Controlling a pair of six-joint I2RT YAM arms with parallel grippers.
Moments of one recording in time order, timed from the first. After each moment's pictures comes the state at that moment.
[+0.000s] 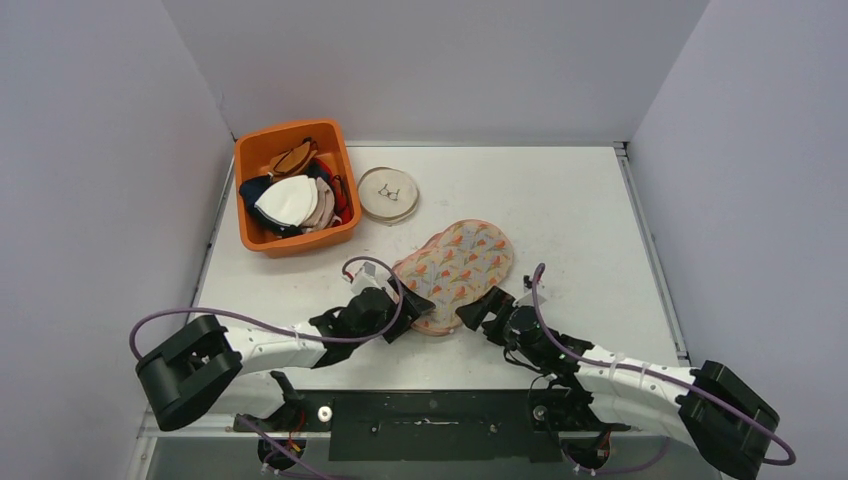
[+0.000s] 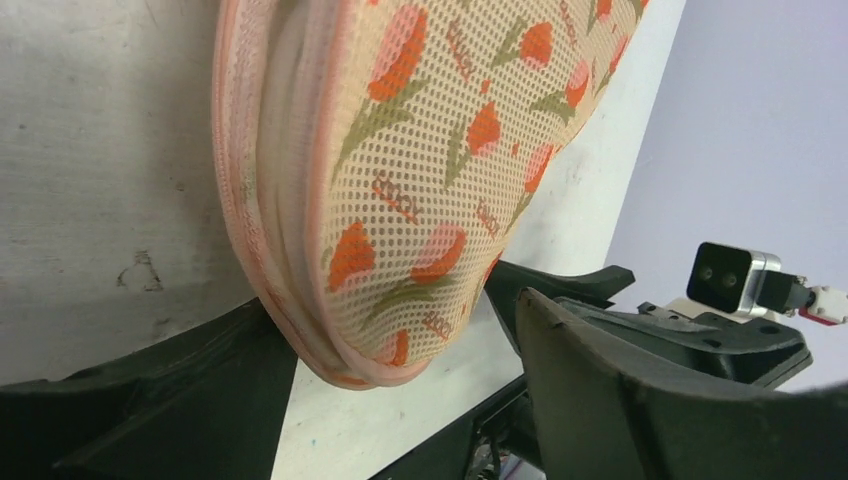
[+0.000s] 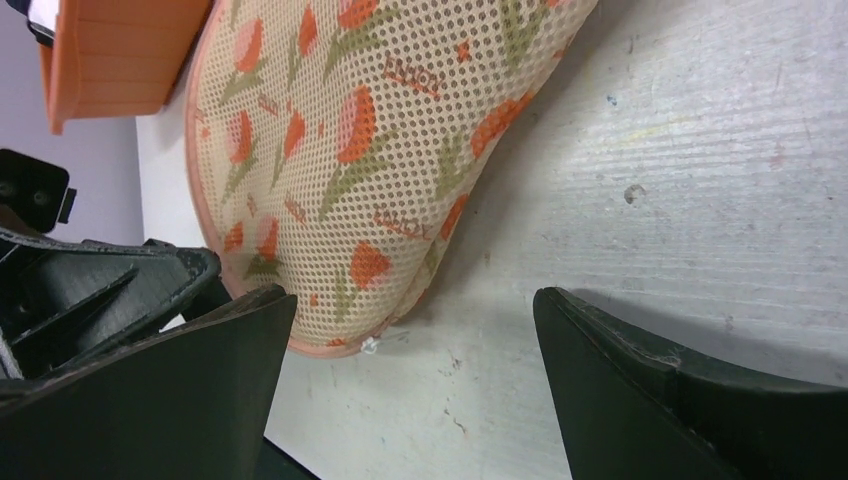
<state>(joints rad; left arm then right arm) -0.95 1.31 0.36 0.37 -0.19 -1.47 0.88 0.93 0.14 0.25 0.25 1.13</state>
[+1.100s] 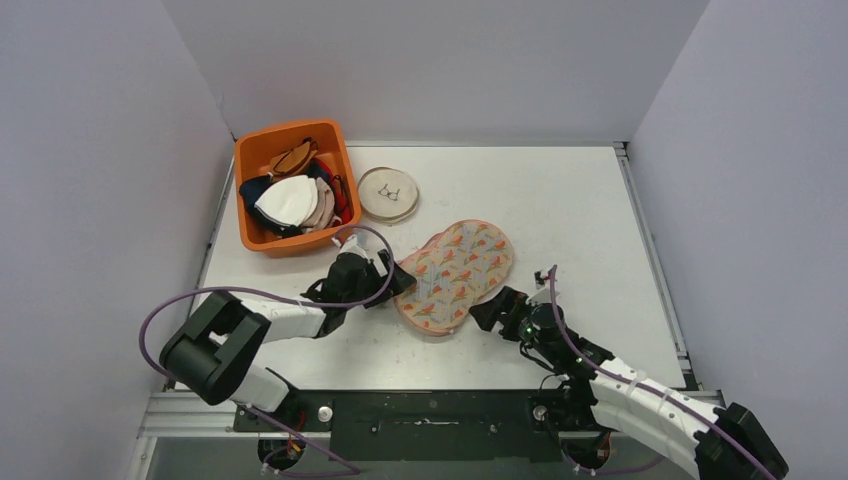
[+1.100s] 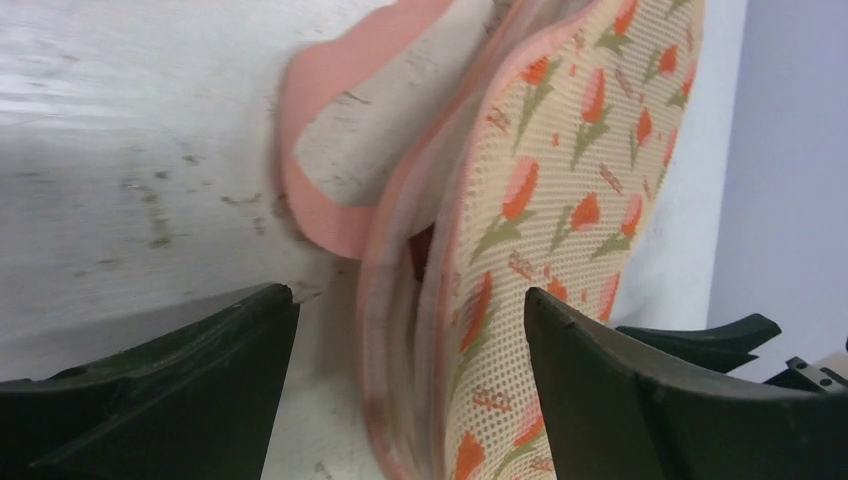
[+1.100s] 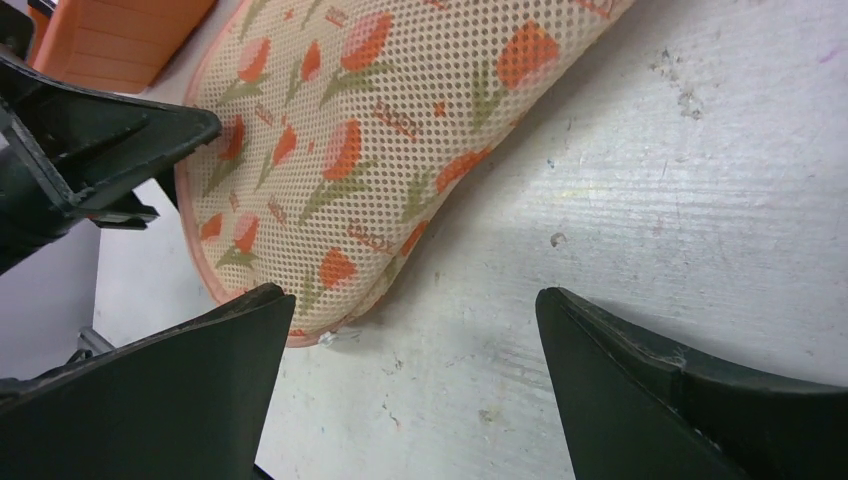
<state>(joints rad) -0.60 1.43 0.44 0.42 0.04 -0.96 0.70 0.76 0.09 0.20 0.10 0.89</state>
